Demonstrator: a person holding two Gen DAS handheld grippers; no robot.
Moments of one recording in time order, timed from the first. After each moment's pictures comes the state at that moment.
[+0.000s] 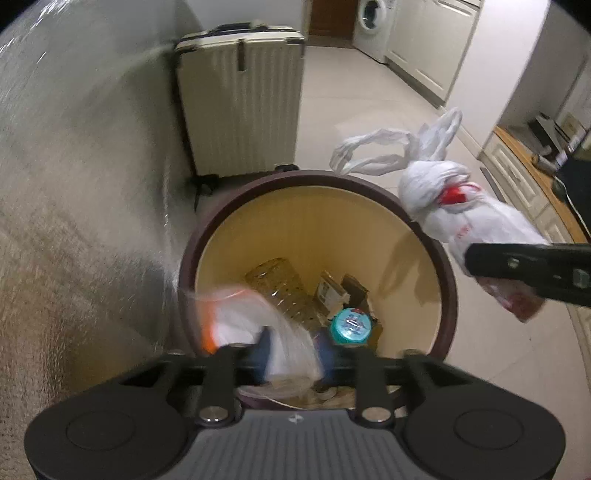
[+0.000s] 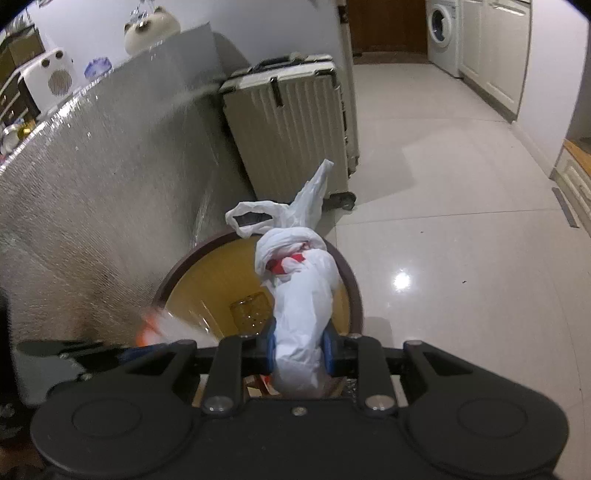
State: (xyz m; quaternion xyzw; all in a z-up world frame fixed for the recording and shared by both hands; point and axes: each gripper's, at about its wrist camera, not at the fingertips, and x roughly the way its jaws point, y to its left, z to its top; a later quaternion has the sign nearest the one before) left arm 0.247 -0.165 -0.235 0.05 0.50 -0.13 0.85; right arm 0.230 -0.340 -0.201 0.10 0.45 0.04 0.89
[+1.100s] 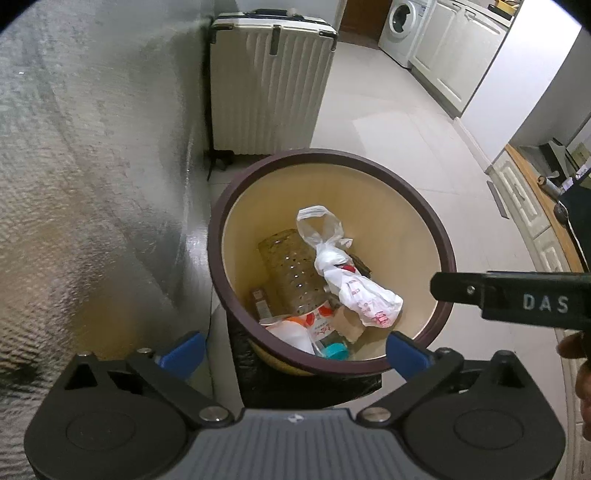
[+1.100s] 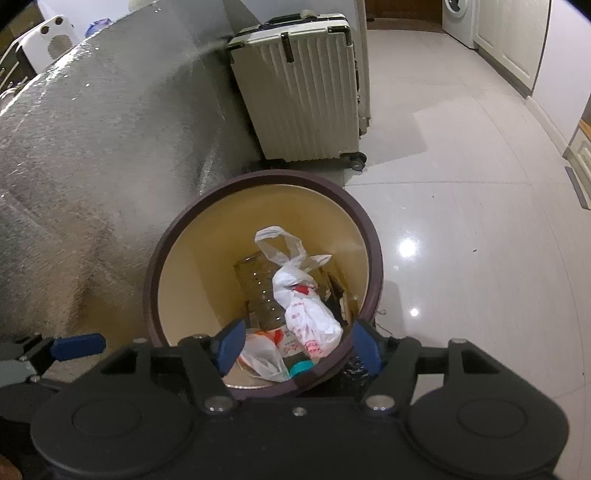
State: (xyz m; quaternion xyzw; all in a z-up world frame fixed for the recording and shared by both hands) left arm 0.216 -0.140 -0.228 0.00 0.53 -0.11 0.84; right arm 0.222 -0.330 -0.218 0.09 0.50 0.06 0.86
